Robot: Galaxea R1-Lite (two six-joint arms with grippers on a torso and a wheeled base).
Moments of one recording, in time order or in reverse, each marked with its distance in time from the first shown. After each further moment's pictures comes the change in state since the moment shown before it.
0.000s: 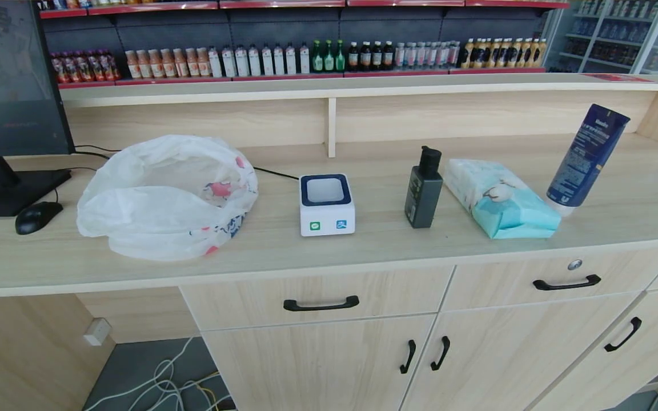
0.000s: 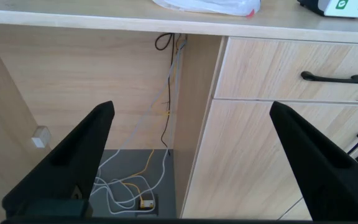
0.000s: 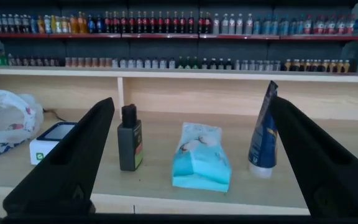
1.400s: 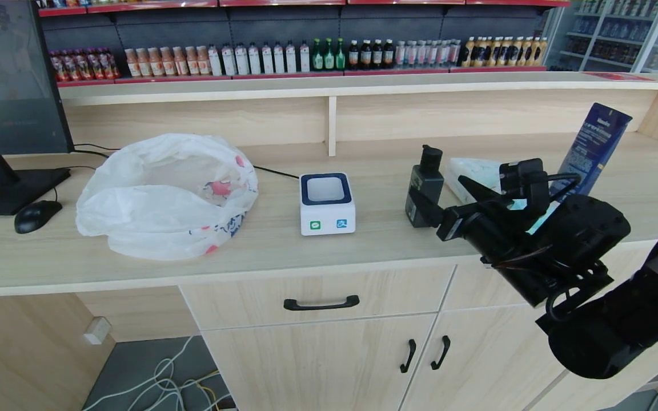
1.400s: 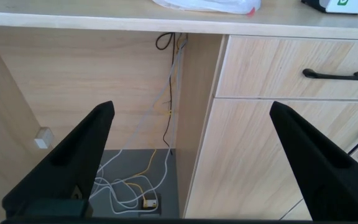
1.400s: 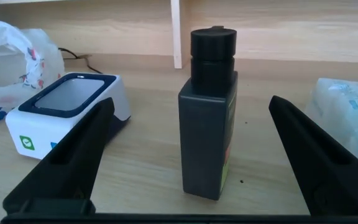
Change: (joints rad) left arm 0.000 0.000 0.000 0.000 -0.003 0.022; right arm 0.312 1.036 -0.592 -0.226 -0.091 0.011
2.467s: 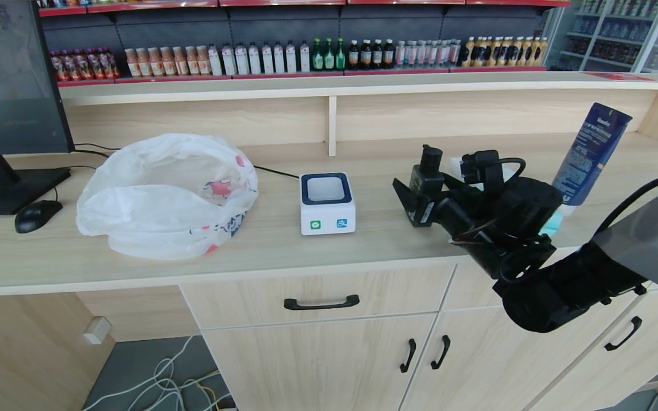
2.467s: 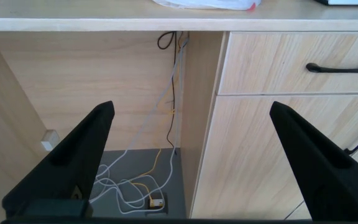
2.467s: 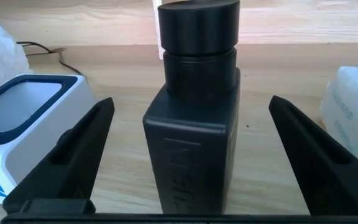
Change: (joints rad) left arm 0.000 0.000 0.000 0.004 -0.002 0.031; right arm -0.016 0.129 -0.268 0.197 -0.043 0.029
